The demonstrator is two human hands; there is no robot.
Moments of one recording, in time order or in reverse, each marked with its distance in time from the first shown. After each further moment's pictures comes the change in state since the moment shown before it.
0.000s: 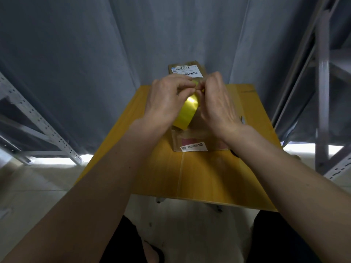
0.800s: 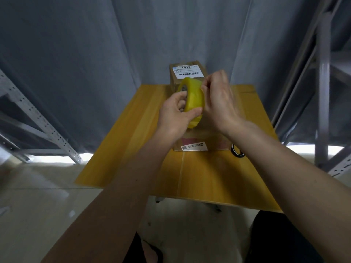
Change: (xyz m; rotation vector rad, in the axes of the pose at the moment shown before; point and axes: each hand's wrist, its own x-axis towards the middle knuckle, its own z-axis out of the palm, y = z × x) left_hand -0.032 -0.012 0.033 -0.621 -0.096 -0.494; right_hand 0.010 0.002 -0.003 0.083 -0.069 0.217
